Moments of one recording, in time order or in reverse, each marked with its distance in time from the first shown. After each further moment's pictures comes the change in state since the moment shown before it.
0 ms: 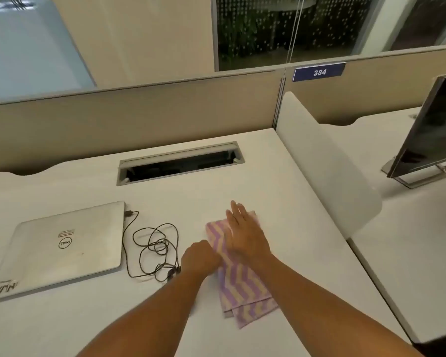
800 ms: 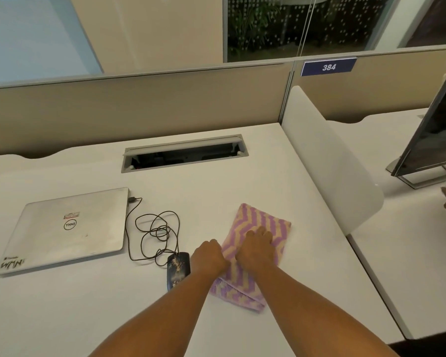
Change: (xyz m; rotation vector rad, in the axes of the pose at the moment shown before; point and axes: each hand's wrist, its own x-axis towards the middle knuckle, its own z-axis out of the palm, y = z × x) left_hand -0.027 0.008 0.028 0.017 0.016 0.014; right_hand -0.027 0.013 0.031 -0.110 -0.308 0.531
